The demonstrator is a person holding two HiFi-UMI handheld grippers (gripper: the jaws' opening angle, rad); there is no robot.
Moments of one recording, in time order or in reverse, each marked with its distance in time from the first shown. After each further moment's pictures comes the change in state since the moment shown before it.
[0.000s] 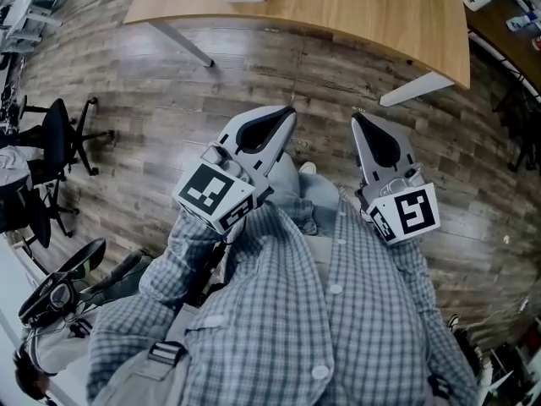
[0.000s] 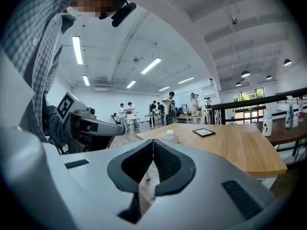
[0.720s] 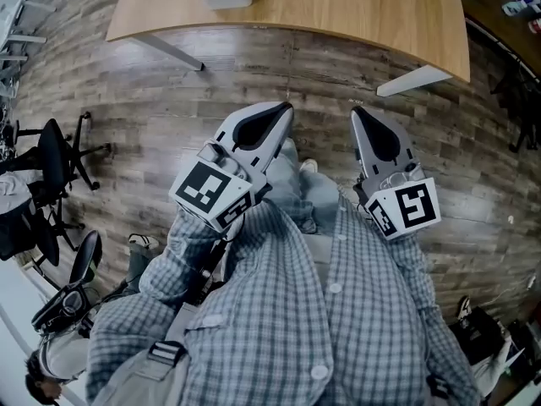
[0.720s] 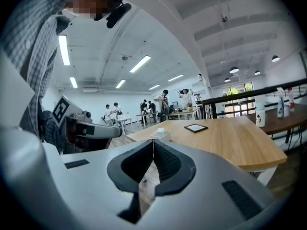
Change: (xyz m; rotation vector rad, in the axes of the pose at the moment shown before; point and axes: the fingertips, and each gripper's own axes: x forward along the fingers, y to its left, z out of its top) left arm 0.030 0.035 0.001 -0.038 0.029 -0.053; right arm 0.030 -0.030 -0.005 0.095 0.009 -0.097
